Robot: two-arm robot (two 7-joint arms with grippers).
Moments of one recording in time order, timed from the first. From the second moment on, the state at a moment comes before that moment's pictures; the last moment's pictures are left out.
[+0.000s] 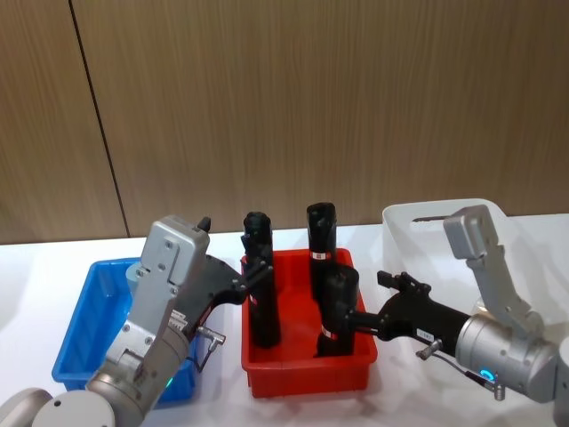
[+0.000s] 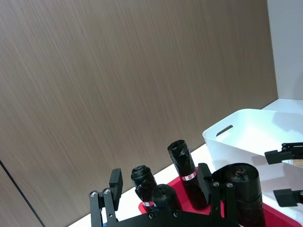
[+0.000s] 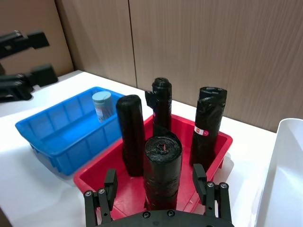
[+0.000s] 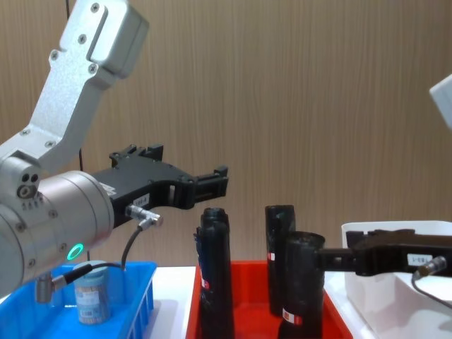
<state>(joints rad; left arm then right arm) -0.24 0.38 0.45 -1.63 -0.20 0.01 -0.01 0.26 0.27 -0.27 -1.46 0.25 0.27 0.50</state>
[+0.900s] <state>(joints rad) -0.24 0.38 0.45 -1.63 -0.20 0.01 -0.01 0.39 0.21 -0.30 -1.25 0.19 0.23 0.50</state>
